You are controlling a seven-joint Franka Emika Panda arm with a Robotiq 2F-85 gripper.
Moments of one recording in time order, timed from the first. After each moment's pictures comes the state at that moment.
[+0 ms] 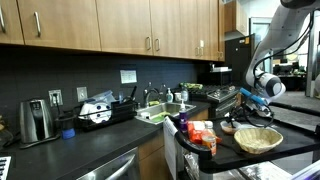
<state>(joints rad) -0.17 0.10 -0.19 -2.66 1.36 2.03 -0.07</state>
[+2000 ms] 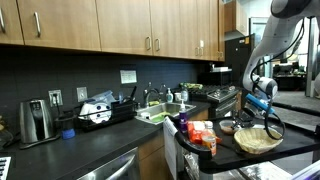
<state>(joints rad) -0.18 0.22 -0.20 -2.56 1.11 1.96 -0.40</state>
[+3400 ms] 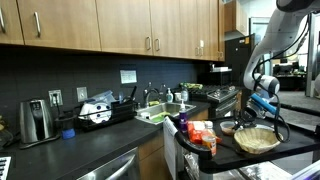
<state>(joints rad) -0.17 0.14 -0.18 -2.64 1.06 1.96 -0.52</state>
